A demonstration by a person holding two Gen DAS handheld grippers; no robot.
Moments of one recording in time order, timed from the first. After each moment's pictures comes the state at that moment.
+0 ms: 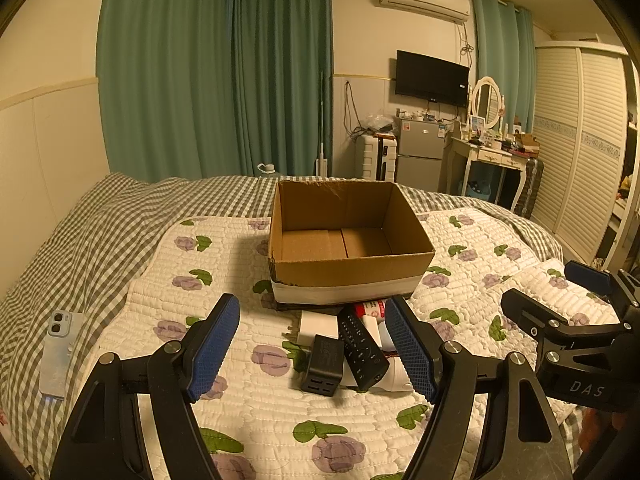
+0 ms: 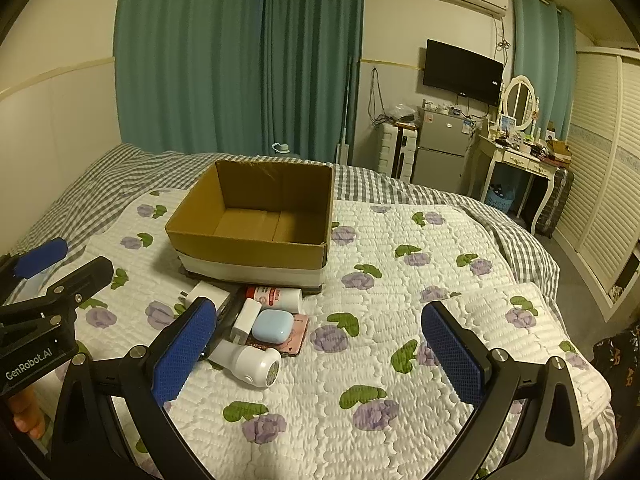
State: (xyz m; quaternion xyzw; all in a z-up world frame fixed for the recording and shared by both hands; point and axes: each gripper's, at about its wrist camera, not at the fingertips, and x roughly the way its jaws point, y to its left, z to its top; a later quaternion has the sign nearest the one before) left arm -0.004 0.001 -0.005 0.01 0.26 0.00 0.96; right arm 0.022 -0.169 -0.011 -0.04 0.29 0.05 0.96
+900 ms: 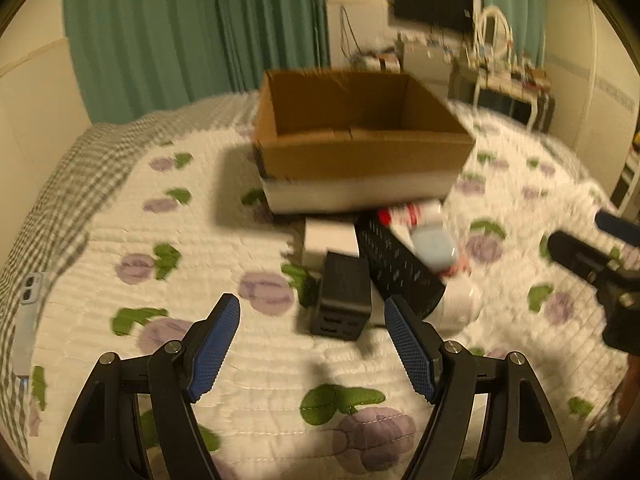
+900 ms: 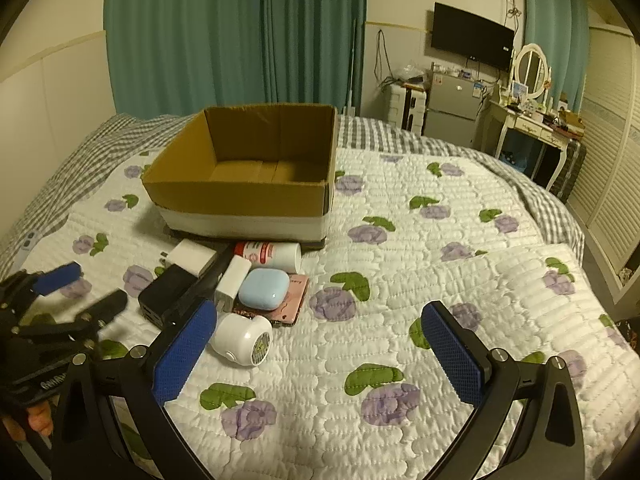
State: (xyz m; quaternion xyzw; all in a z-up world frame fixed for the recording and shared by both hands) left arm 0.044 -0.003 -0.097 0.05 0.41 0.00 0.91; right arm 0.058 -0.176 -0.068 -0.03 0.36 0.06 0.93
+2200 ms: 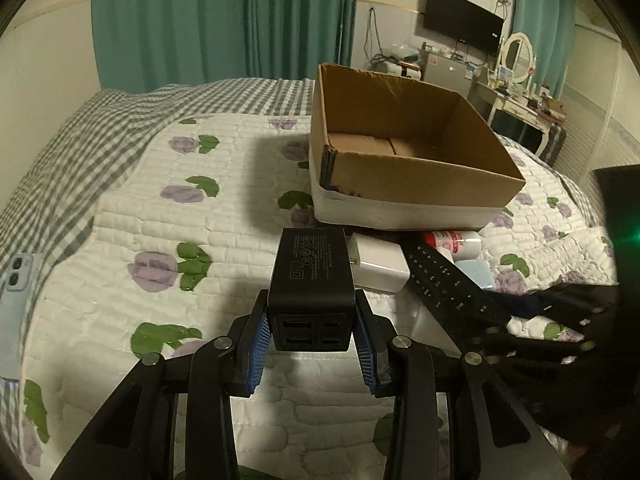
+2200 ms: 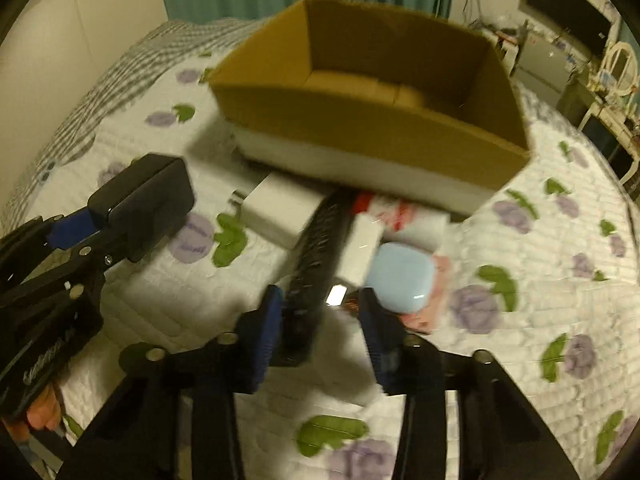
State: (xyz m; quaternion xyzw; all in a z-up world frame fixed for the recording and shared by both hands) left arm 0.068 0.066 -0.086 -0.03 0.40 0.00 0.91; right arm 0.128 -0.064 -0.118 -0.08 0.50 0.18 0.85
